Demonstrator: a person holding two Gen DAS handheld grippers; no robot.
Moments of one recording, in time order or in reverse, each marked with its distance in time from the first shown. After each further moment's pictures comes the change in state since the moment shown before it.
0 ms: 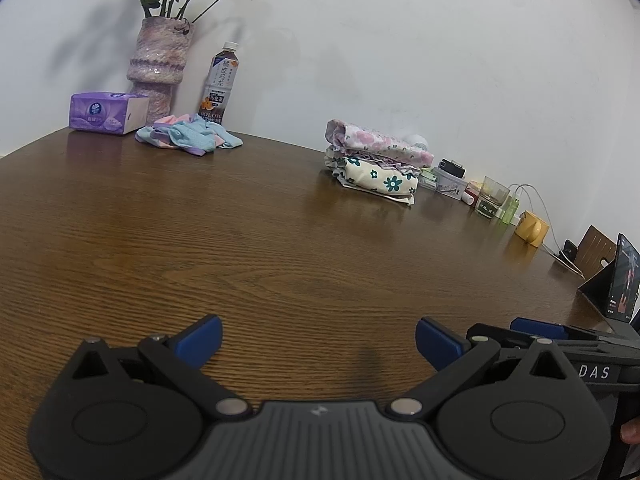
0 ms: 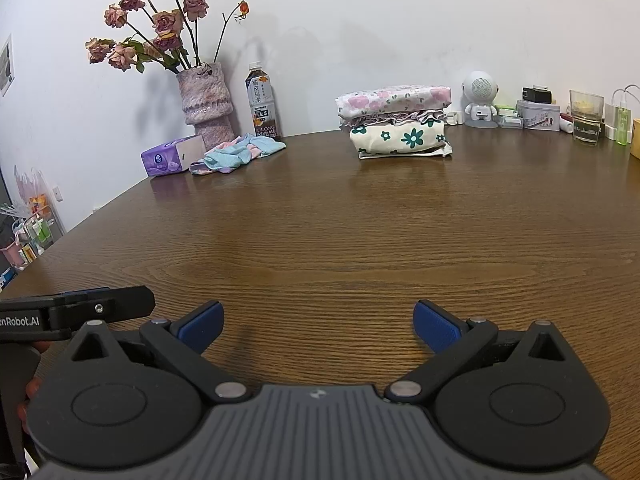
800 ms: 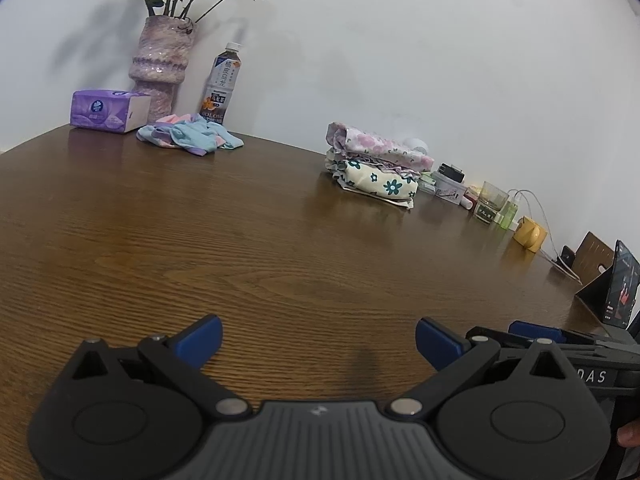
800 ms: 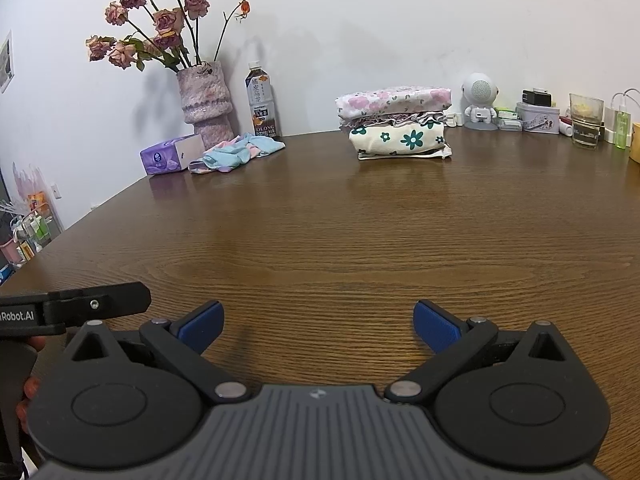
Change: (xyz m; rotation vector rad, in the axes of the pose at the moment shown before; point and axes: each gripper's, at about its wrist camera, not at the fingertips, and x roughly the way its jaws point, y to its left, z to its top) left arm -0.001 0.000 0.002 -0.013 -0.004 -0.004; right arm 0.000 0.001 0.000 -0.009 -0.001 -0.006
